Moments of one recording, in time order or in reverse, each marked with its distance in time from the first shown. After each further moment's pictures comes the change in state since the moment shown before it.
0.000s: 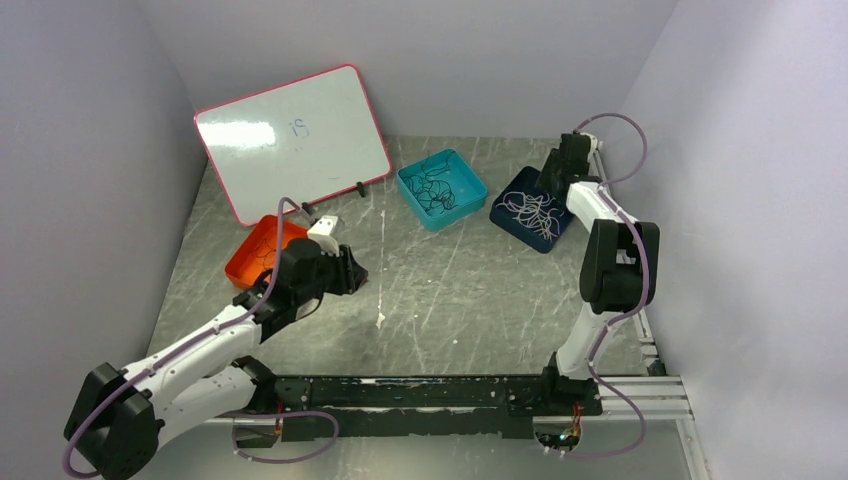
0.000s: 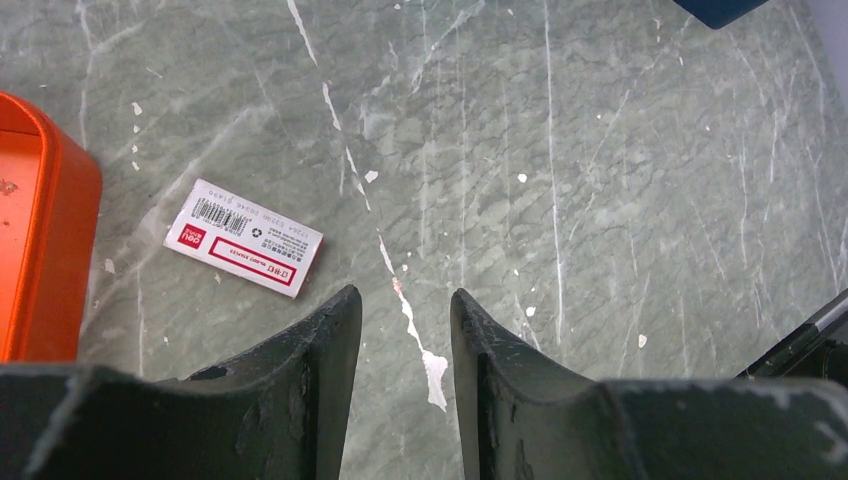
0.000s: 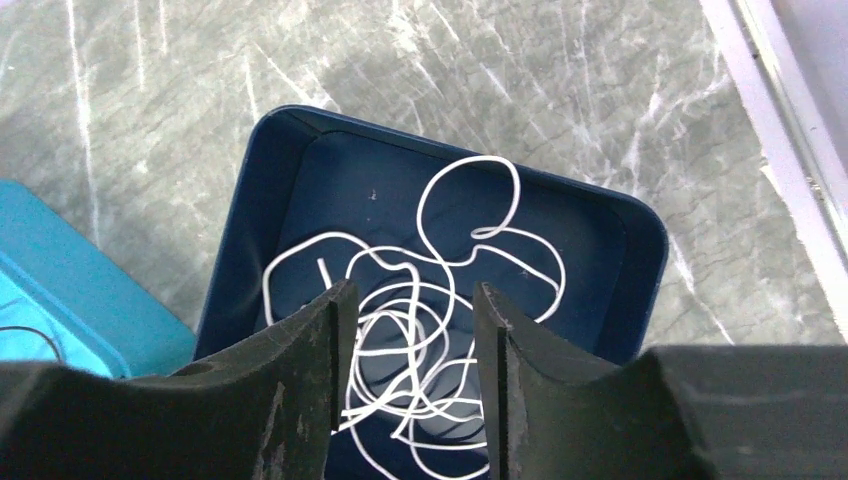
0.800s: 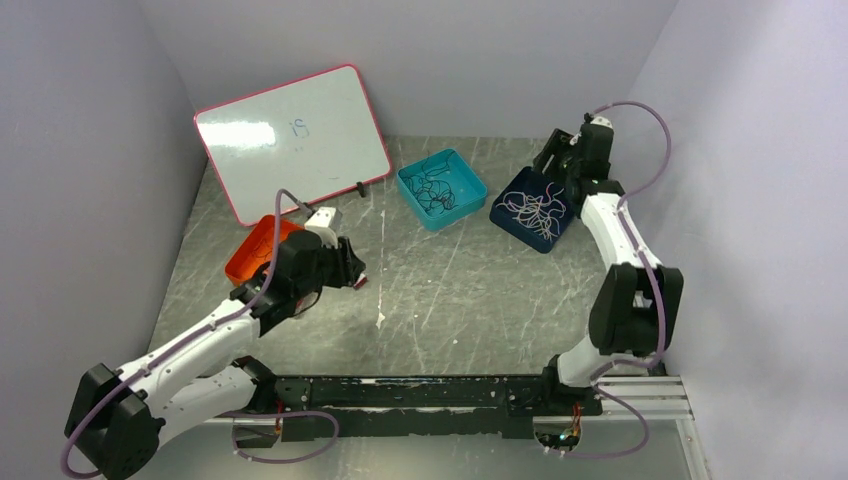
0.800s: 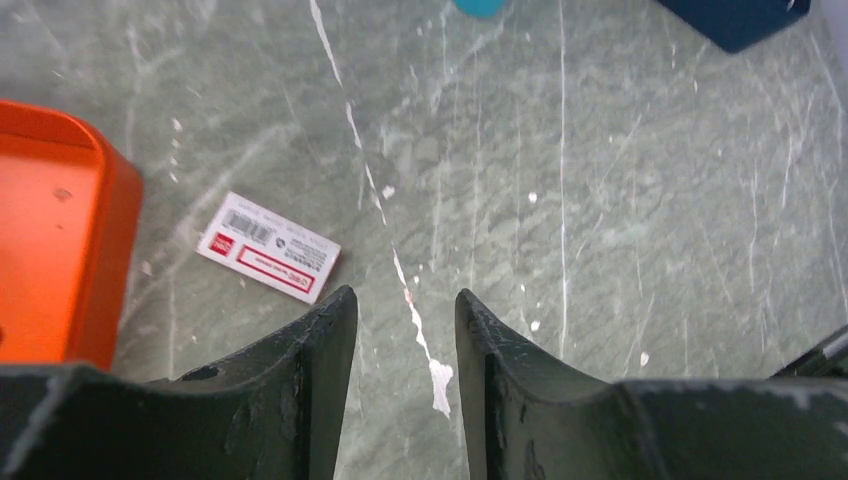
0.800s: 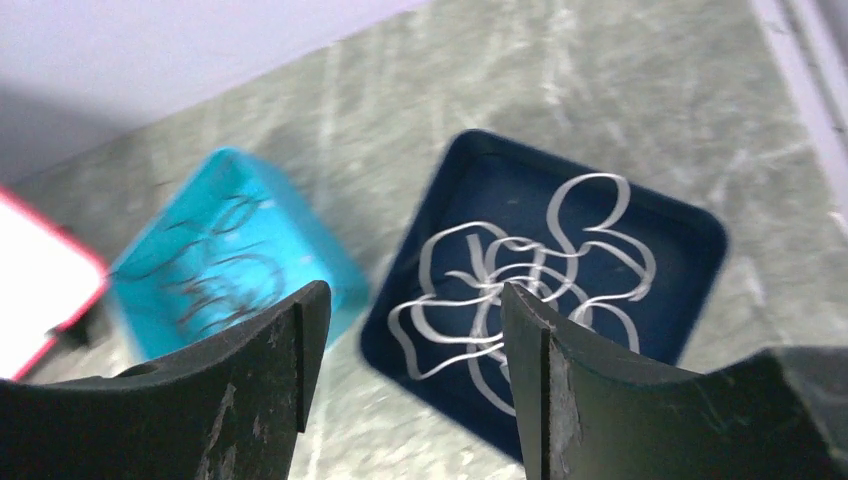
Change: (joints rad) left arm 0.000 0.015 0.051 -0.061 -0.032 0.001; right arm -0.001 -0.243 -0.051 -0.009 -0.152 0.031
